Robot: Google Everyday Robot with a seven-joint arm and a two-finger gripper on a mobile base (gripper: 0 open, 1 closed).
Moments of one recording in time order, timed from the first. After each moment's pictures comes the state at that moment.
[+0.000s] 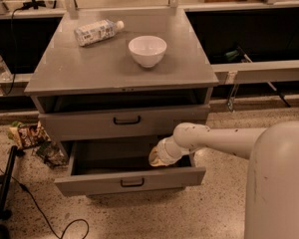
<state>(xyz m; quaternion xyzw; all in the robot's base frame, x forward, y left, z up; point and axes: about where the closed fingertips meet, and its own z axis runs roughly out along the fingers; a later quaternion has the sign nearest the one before) 0.613 -0.020 0.464 -0.78 0.56 0.07 0.27</state>
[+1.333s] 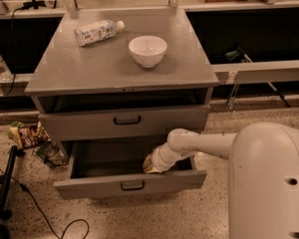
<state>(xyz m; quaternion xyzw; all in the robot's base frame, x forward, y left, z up) 0.602 -0.001 0.399 -0.77 0.57 0.12 0.25</state>
